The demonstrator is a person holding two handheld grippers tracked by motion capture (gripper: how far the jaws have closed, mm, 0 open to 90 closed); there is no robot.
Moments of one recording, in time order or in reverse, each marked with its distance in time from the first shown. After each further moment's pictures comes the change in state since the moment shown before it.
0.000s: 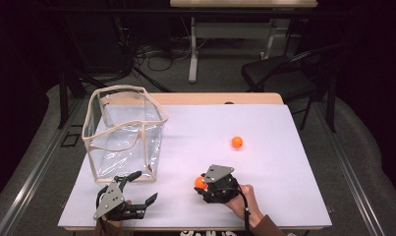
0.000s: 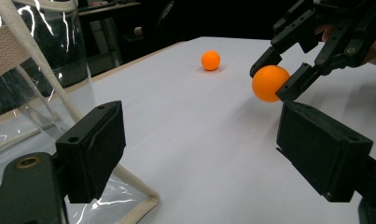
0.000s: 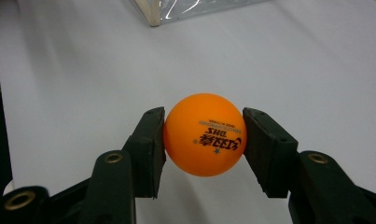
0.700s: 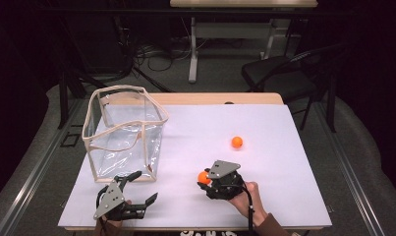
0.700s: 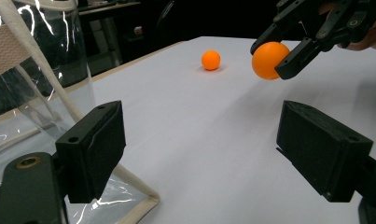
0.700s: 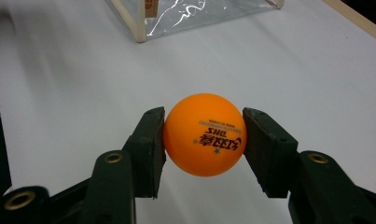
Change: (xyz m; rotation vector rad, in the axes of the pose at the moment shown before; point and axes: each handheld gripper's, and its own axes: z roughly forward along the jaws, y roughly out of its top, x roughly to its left) left arm 0.000 0.000 0.000 0.000 0.000 -0.002; right arm -0.007 0.008 -0.017 -0.030 -0.040 0.013
